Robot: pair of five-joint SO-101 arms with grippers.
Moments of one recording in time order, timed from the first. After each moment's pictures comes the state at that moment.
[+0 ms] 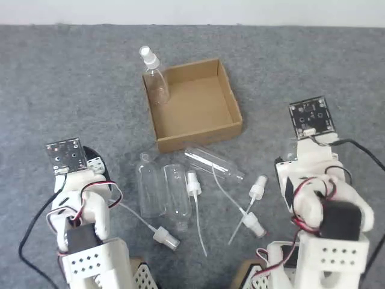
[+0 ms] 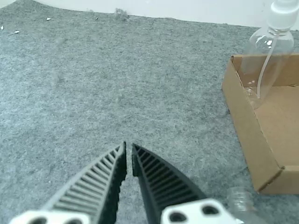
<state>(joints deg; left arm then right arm) -22.7 -89.3 88.5 44.0 2.4 1.0 -63.1 36.8 83.9 16.3</state>
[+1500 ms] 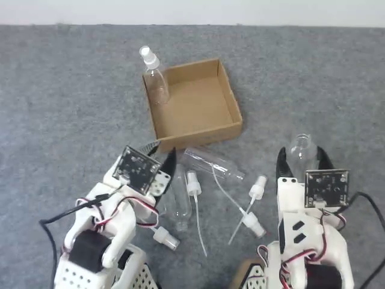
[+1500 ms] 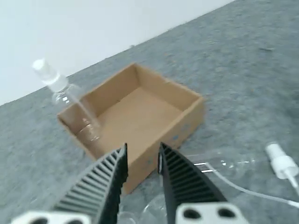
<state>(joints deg) 17.3 -89.5 69.1 60.6 -6.7 0.9 -103.8 61.8 67.7 8.4</state>
